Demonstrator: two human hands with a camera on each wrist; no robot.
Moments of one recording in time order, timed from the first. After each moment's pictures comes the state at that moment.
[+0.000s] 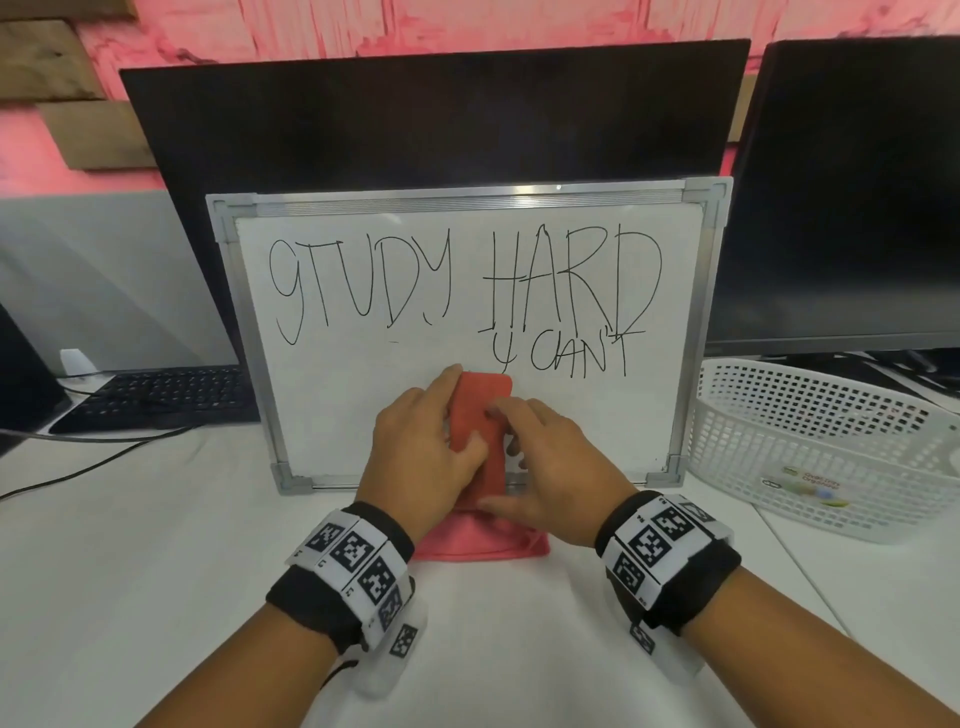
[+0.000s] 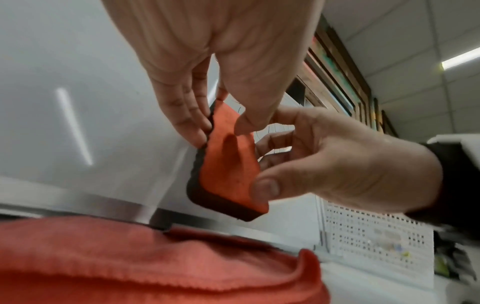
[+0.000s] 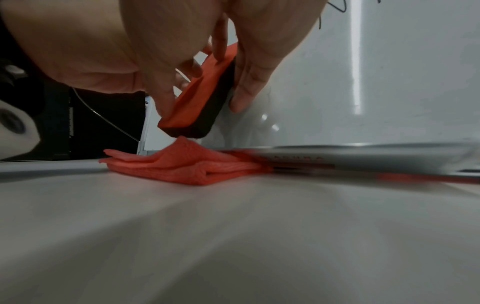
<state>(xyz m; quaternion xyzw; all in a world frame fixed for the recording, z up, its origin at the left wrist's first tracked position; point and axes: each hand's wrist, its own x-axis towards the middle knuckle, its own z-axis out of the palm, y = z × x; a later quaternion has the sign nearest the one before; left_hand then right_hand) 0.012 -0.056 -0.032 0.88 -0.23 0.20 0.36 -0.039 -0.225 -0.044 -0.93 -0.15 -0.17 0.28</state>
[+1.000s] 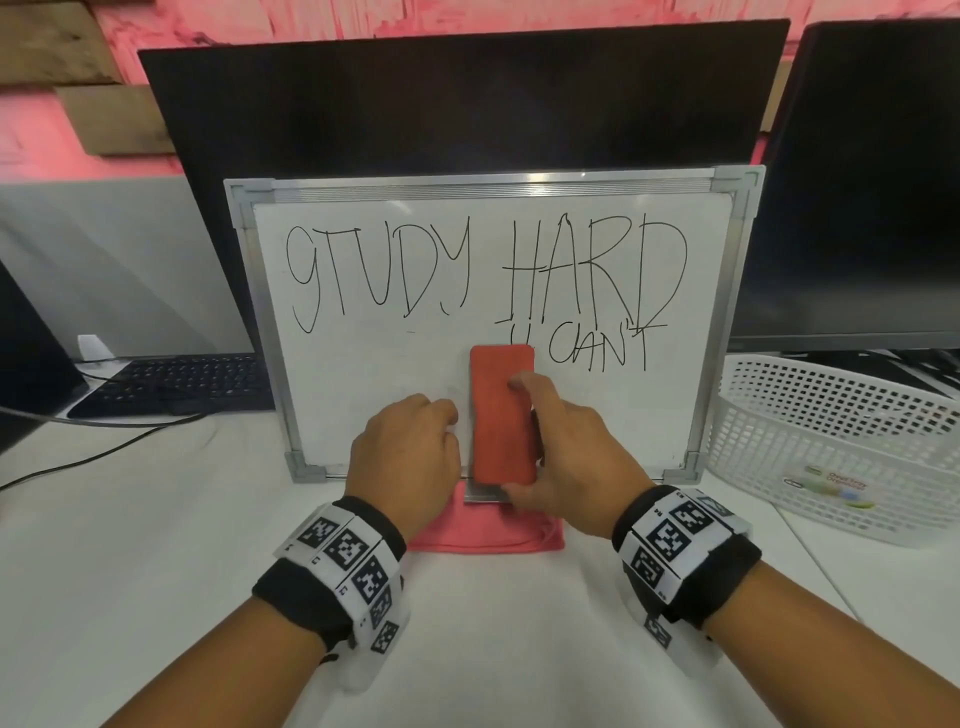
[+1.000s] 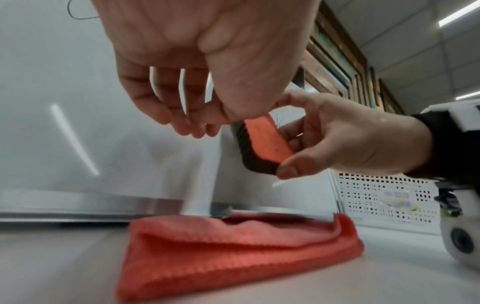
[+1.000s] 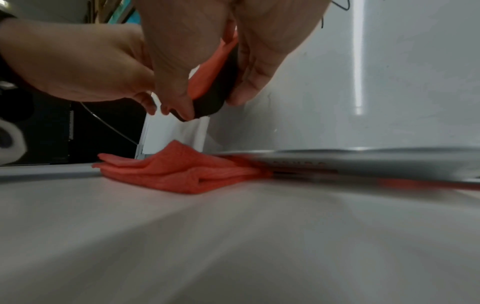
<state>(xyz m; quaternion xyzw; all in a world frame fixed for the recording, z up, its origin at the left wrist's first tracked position) 0.012 -0.034 -0.034 0.93 -0.23 0.20 0.19 -0.036 -0.224 -0.037 -0.93 -0.12 -0.16 0.30</state>
